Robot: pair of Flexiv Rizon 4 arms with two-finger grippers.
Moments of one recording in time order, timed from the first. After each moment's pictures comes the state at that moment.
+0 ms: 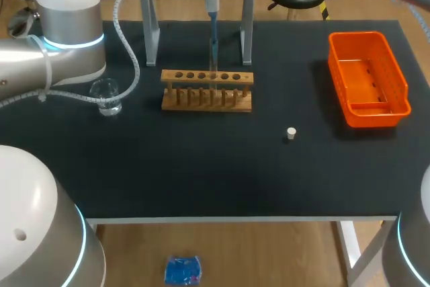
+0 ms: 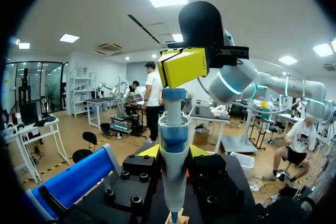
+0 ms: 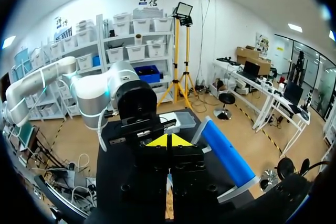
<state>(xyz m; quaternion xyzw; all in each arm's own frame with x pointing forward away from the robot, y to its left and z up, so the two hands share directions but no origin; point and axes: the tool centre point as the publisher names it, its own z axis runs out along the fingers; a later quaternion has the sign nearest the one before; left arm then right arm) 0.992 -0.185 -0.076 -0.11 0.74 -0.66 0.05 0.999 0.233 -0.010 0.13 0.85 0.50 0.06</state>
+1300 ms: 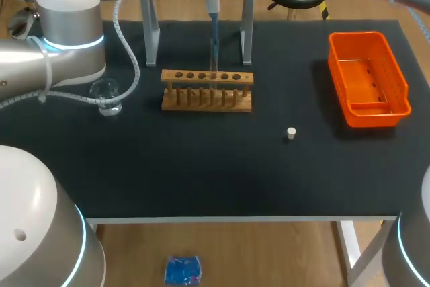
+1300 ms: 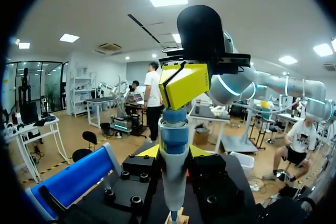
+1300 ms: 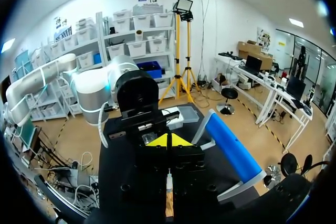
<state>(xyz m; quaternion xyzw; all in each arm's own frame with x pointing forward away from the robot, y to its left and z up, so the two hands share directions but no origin) 0.991 -0.185 -0.079 -0.11 0.74 -0.66 0.05 0.996 0.234 -0.028 0.14 0.86 0.49 0.05</state>
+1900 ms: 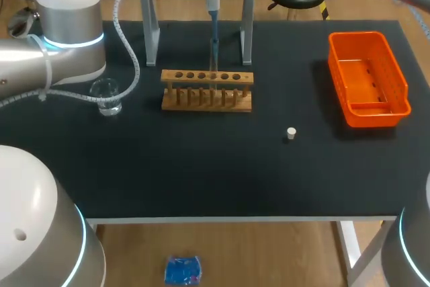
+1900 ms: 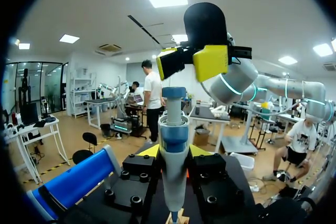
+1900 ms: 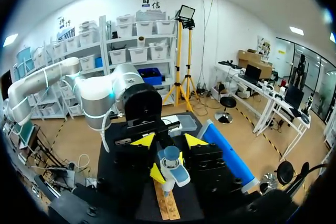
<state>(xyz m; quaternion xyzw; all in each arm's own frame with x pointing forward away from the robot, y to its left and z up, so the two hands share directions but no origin) 0.992 -0.185 -0.074 -0.11 0.74 -0.66 0.05 0.992 0.229 0.003 0.12 0.85 0.51 0.07</state>
